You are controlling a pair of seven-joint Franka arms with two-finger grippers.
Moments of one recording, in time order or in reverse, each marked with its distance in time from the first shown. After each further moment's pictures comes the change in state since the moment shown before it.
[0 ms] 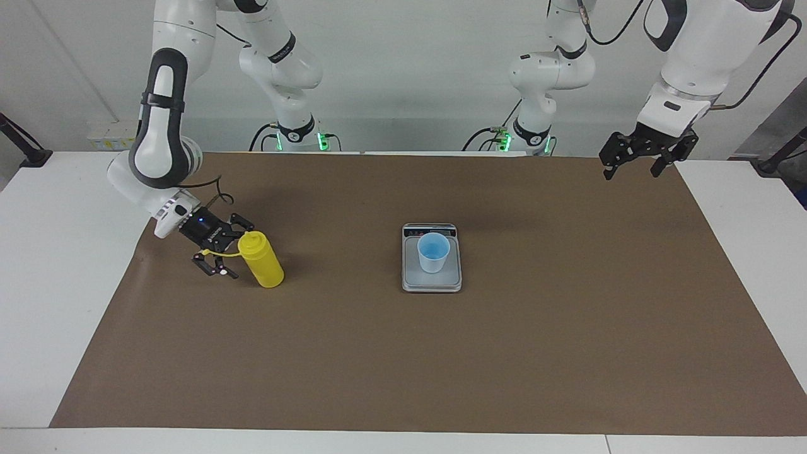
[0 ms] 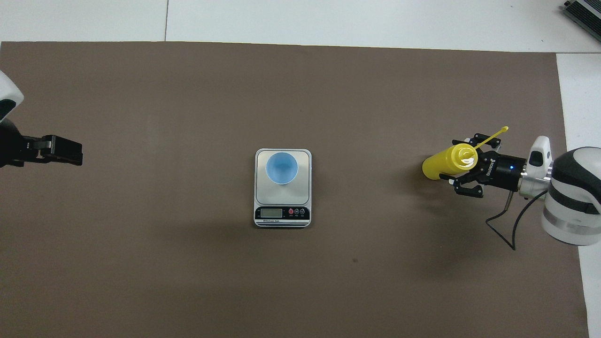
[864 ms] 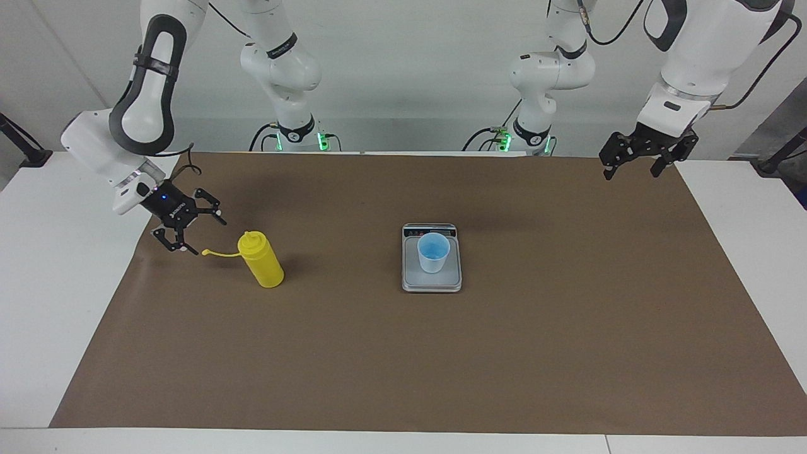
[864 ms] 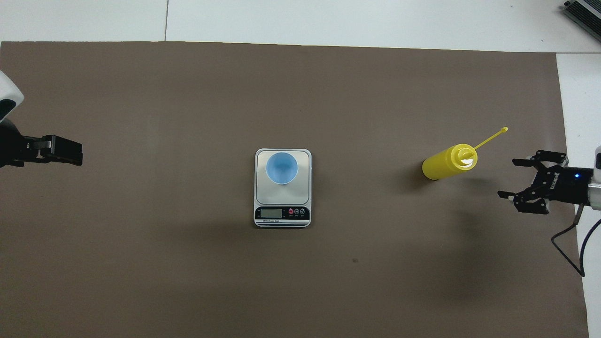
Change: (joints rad) left arm 0.000 0.000 0.000 0.000 0.000 0.000 0.000; right arm -0.074 -0.157 -0.007 0.017 -0.400 -0.036 0.497
